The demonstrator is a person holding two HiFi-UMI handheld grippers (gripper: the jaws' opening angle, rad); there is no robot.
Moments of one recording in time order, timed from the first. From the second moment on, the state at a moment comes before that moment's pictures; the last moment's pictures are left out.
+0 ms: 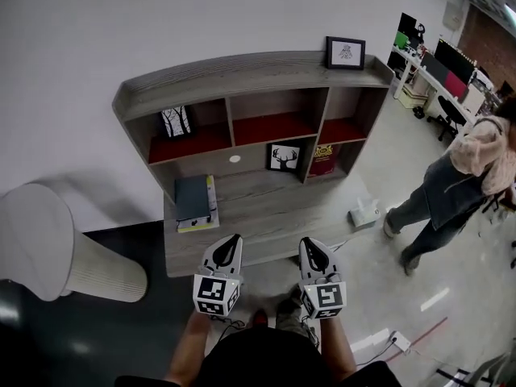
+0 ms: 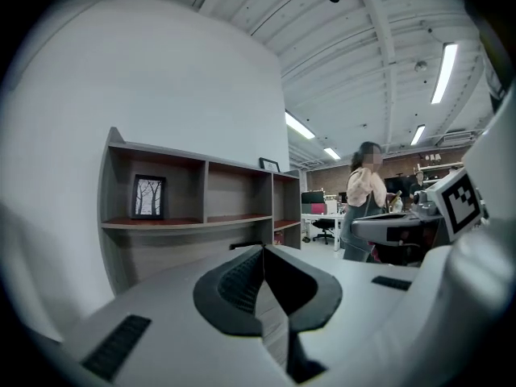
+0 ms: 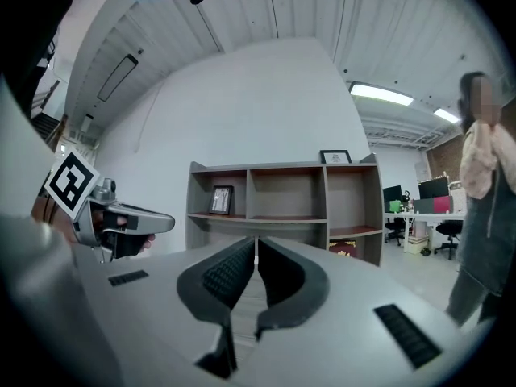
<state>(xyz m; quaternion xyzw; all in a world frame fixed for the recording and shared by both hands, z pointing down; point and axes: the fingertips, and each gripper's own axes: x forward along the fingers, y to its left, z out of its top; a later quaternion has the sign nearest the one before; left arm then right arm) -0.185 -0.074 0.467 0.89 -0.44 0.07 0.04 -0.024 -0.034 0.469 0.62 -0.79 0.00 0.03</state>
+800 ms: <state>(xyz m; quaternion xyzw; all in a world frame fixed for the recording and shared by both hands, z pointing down) -0.200 -0.056 0.465 0.89 -0.45 0.06 0.04 -0.045 -0.019 0.467 0.61 -0.79 0.00 0.03</state>
